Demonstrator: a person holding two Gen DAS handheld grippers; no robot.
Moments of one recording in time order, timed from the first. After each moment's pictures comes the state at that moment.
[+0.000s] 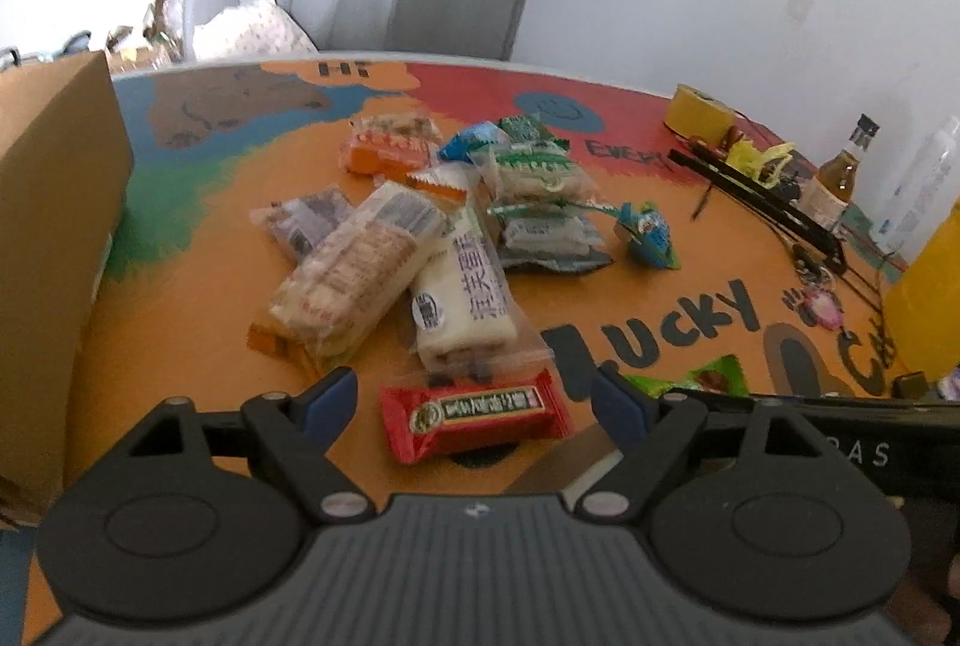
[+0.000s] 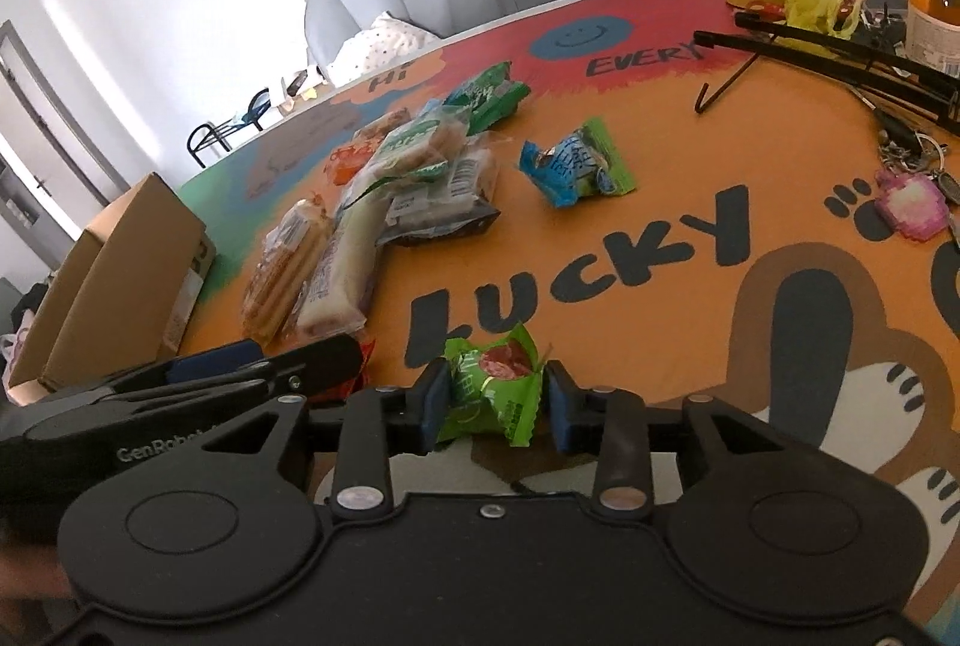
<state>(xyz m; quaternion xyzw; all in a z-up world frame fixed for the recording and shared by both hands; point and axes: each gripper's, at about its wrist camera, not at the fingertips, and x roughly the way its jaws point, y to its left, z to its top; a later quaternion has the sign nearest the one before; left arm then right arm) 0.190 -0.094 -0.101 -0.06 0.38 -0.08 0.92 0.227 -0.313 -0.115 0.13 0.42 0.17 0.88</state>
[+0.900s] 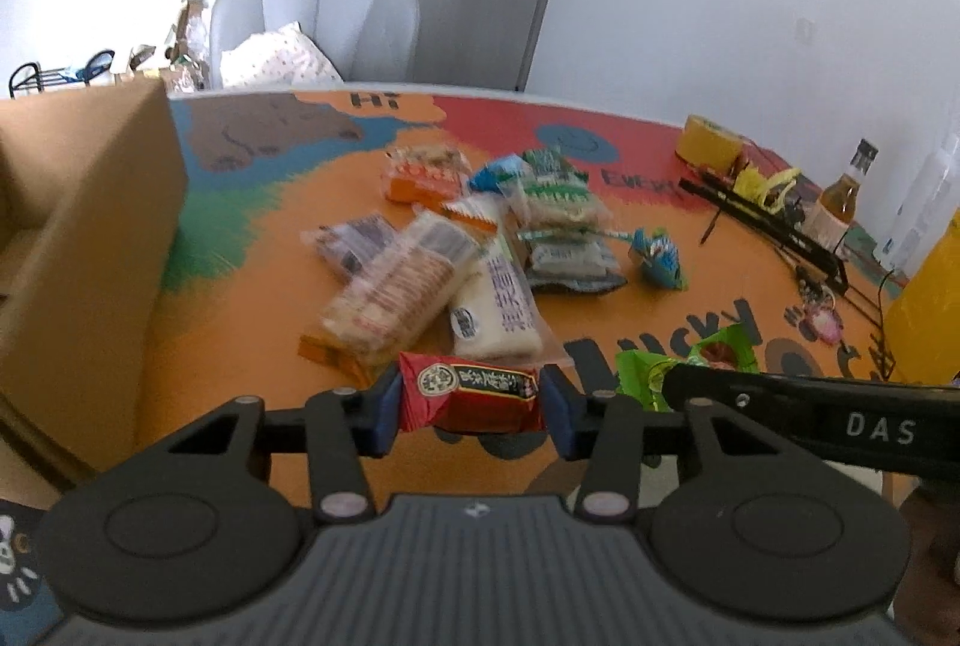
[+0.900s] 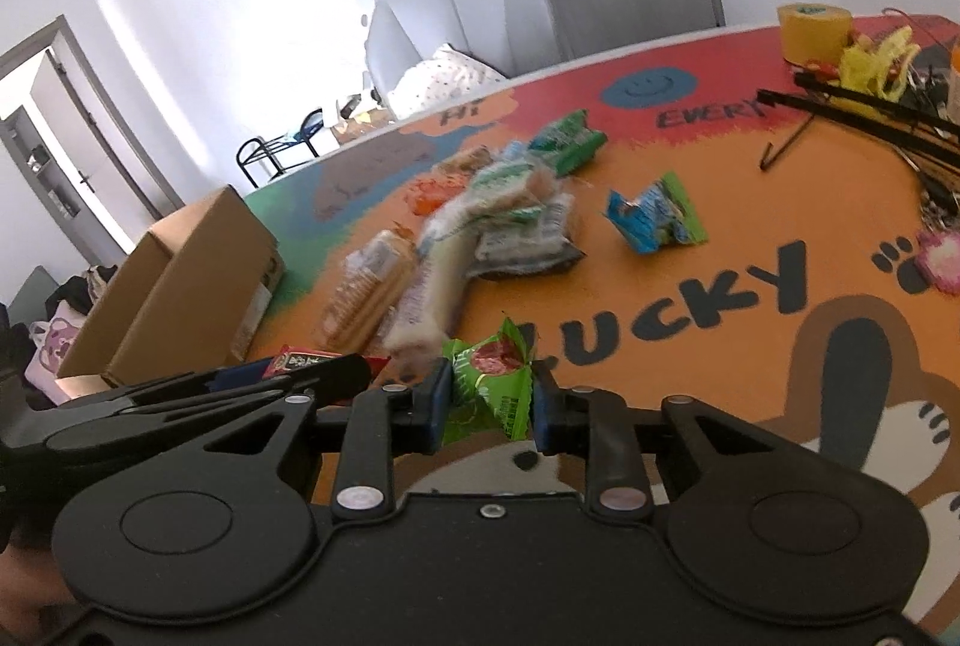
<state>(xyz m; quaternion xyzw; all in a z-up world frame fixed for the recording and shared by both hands) 0.168 -0.077 -0.083 -0.07 0.36 -0.06 0.93 0.211 -0.292 -0.088 0.12 0.37 0.21 0.90</state>
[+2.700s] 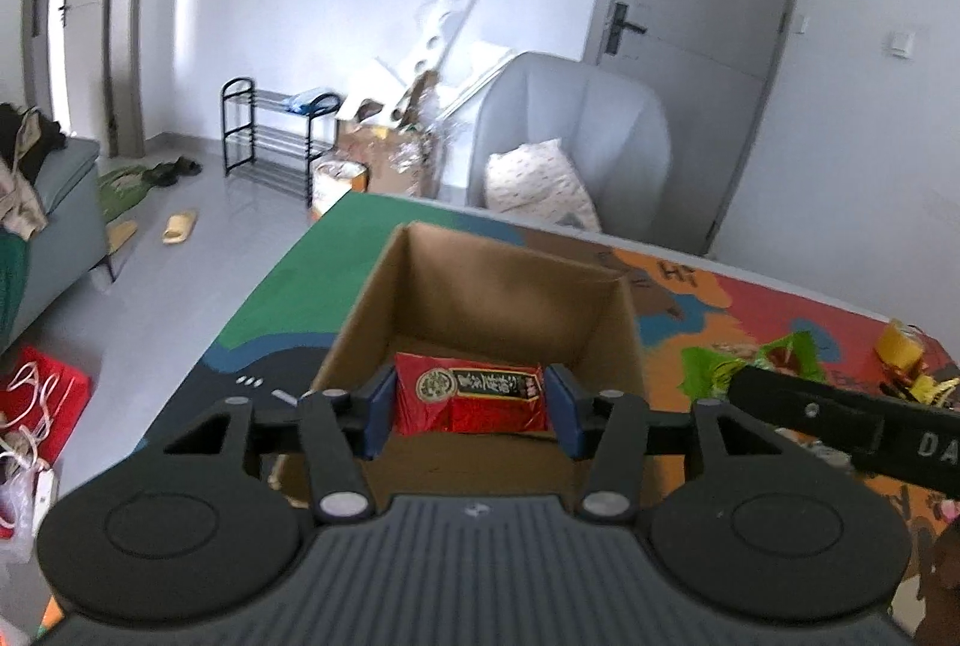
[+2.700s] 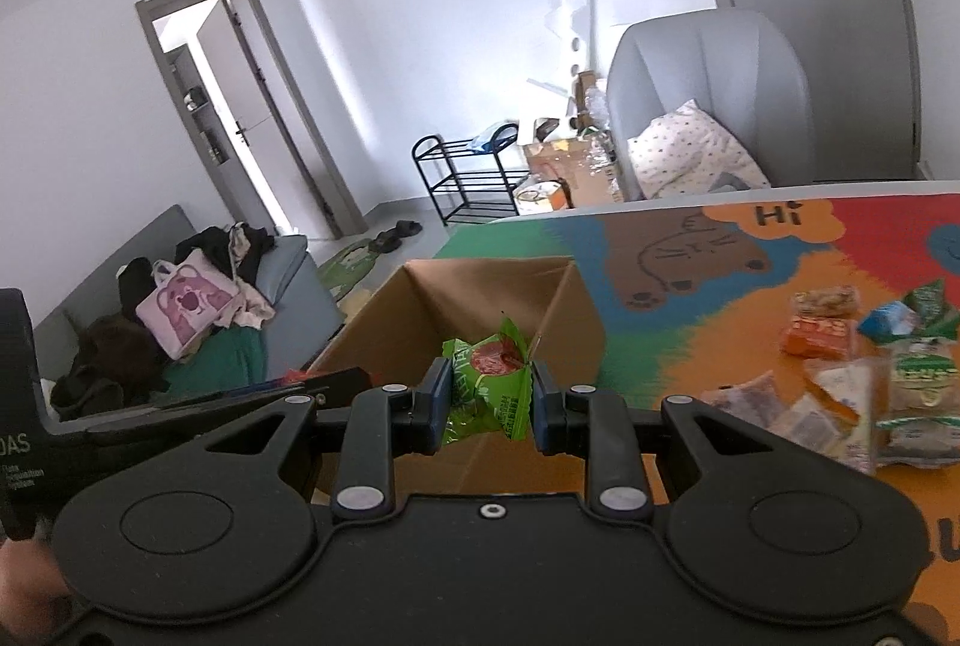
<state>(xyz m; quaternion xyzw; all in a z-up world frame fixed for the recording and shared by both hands) 0.129 0.106 -0.008 -0.12 0.28 0.14 0.94 0.220 -0.109 -0.013 0.07 0.30 0.37 0.87</state>
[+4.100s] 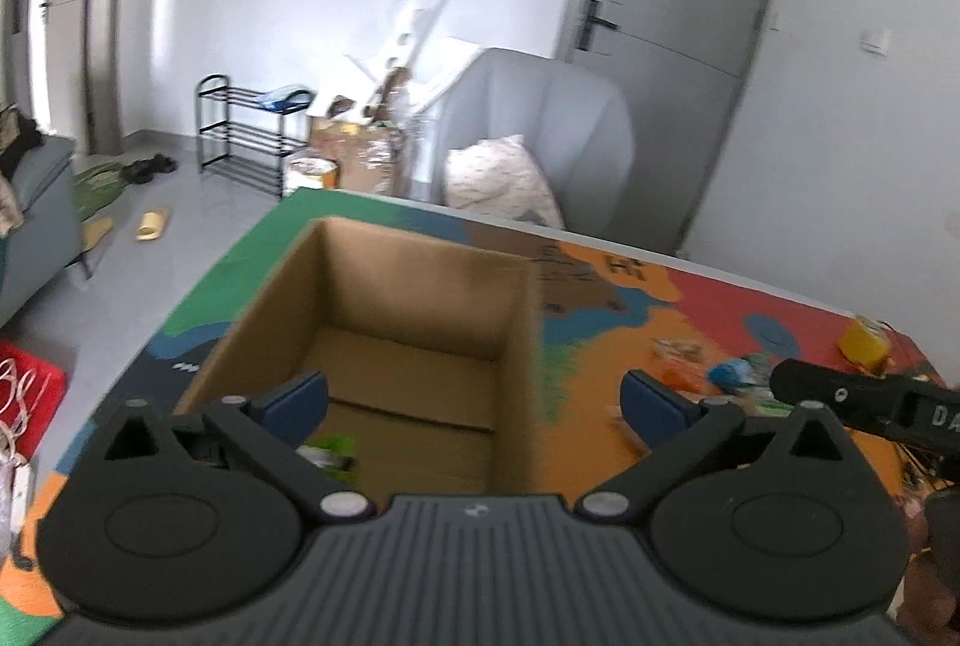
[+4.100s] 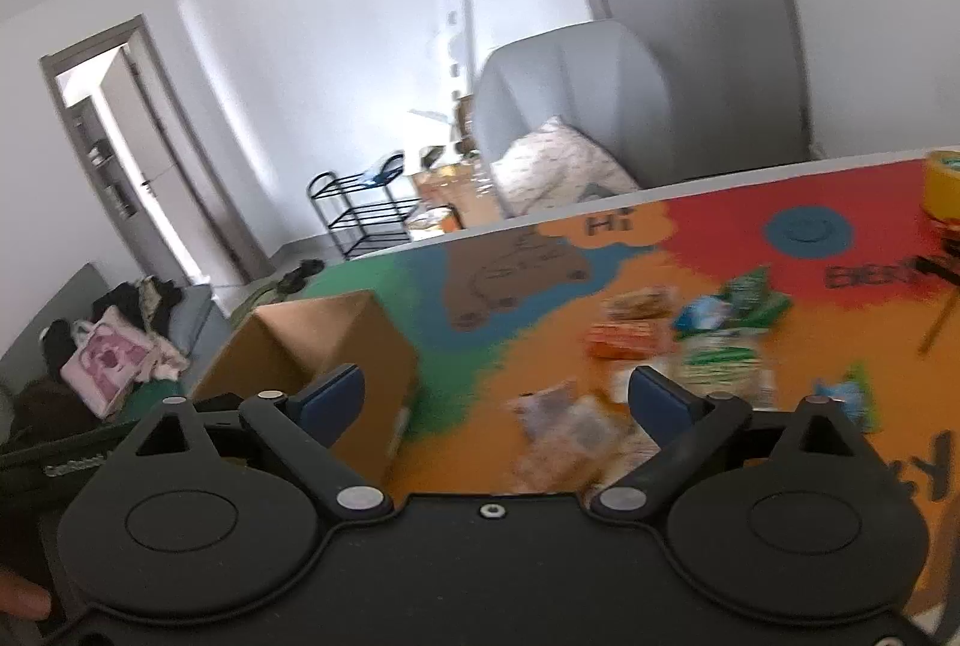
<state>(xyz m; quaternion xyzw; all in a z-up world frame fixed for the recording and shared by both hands) 0.136 0.058 0.002 -0.13 0.28 0.10 0.95 0.237 -0.209 -0.020 0.11 0.31 0.26 0.91</state>
